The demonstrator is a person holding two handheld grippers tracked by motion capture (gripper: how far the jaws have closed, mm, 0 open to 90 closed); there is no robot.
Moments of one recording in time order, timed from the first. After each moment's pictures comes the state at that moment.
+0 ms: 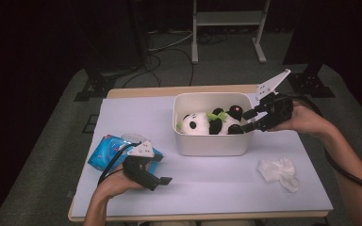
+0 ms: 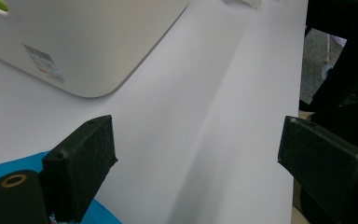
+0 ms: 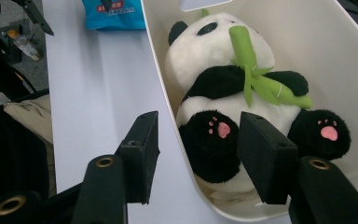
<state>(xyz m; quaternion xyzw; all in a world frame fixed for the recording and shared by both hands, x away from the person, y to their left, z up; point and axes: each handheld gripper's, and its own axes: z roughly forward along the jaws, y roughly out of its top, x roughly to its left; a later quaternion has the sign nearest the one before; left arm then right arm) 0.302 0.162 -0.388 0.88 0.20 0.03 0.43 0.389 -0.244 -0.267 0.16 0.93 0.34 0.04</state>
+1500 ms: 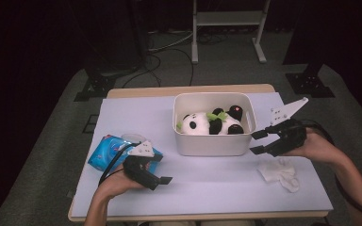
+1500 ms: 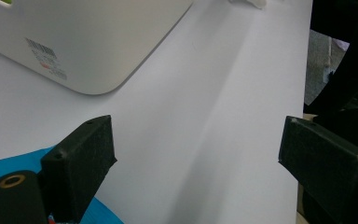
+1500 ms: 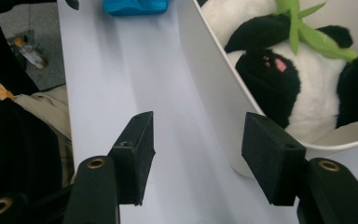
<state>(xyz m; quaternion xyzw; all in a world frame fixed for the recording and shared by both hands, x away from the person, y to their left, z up) 0.304 0.163 -0.393 0.88 0.20 0.03 0.43 0.340 -0.273 -0.309 0.17 0.91 0.37 0.04</state>
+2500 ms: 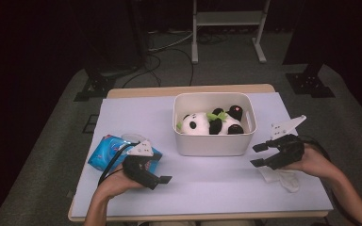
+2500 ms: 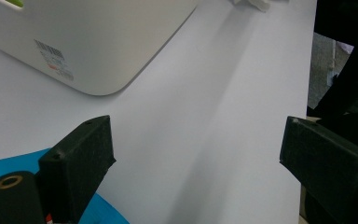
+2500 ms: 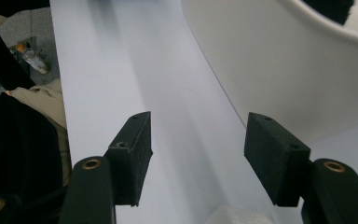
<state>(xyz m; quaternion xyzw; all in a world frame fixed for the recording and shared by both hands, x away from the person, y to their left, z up) 0.304 0.164 -0.391 0.88 0.21 0.03 0.43 0.329 -0.284 -0.359 0.20 0.90 0.38 0.03</state>
